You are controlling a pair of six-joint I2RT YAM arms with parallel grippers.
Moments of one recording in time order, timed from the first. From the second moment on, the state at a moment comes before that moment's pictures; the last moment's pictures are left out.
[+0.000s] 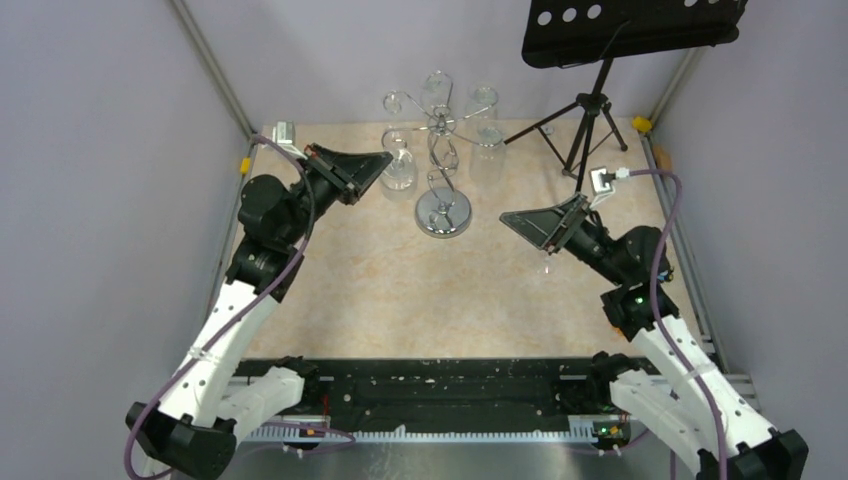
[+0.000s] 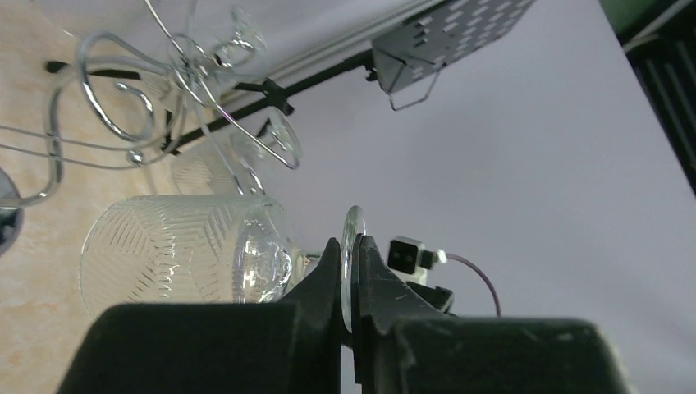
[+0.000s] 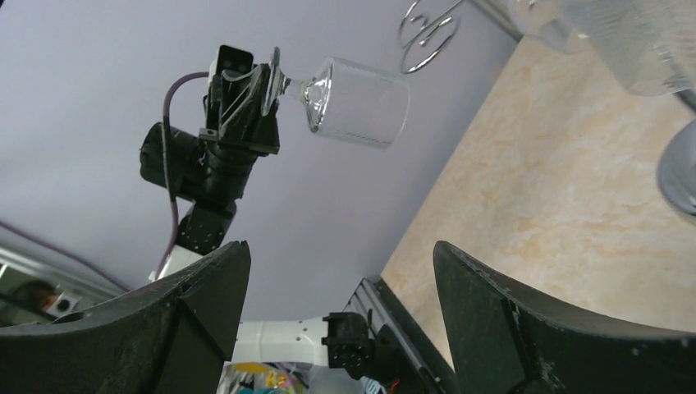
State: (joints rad) left arm -0.36 0.99 1.06 0.09 0.29 -1.21; right arm 0.34 0.70 0.64 0.30 -0.54 1.10
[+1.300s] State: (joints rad) left arm -0.46 0.95 0.93 0.72 0.52 -1.91; right arm 0.77 1.26 0.77 1.38 -0.40 1.25
